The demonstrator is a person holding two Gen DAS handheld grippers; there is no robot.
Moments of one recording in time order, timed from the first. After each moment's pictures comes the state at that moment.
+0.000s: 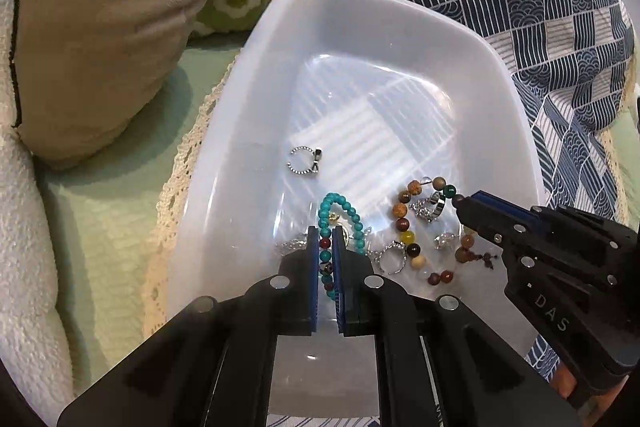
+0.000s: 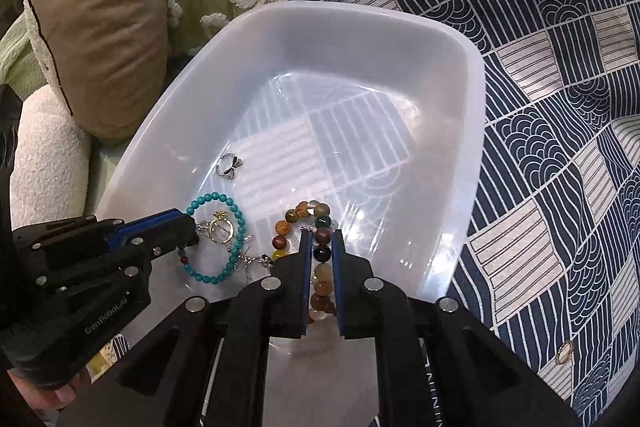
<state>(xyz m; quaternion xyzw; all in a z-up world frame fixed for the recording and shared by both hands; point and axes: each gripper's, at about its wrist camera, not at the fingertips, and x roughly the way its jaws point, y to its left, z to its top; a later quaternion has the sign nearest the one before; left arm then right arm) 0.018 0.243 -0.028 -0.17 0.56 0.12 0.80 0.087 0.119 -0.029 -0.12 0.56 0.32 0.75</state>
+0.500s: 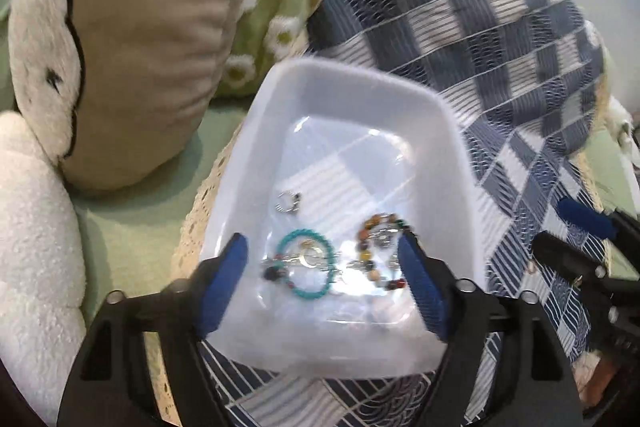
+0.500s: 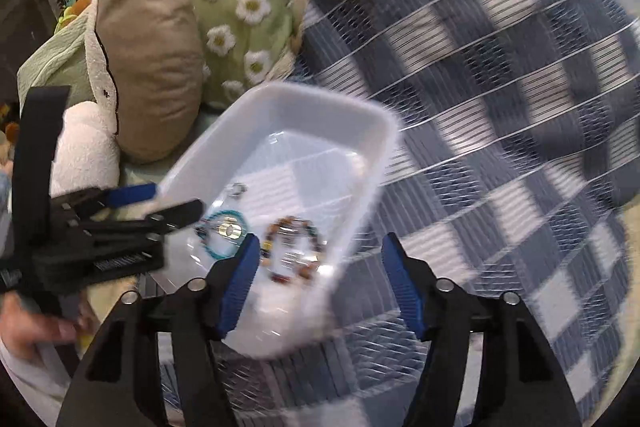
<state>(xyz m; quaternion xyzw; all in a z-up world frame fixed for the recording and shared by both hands) -0.003 0.221 0.035 -0.15 0.48 0.11 0.86 0.060 0.035 0.071 -0.14 0.46 0.32 0.82</state>
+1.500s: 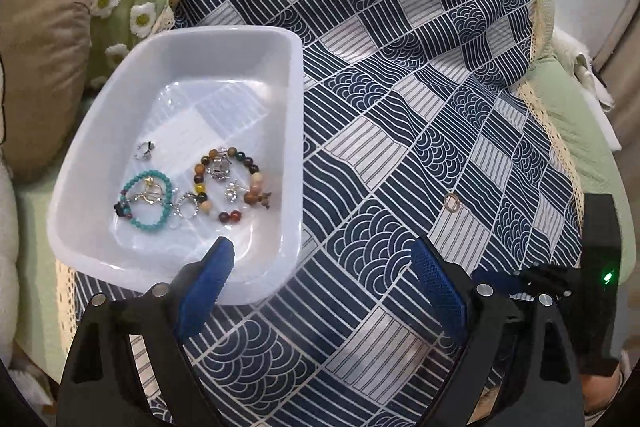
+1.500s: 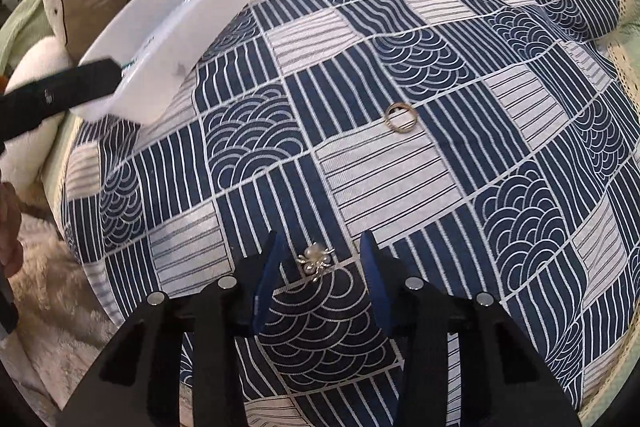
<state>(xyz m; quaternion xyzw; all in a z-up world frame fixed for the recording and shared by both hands) -0.009 0.083 0.006 -0.12 0.51 0.04 0.85 0.020 -0.100 -0.049 -0.13 0.59 0.28 0.74</state>
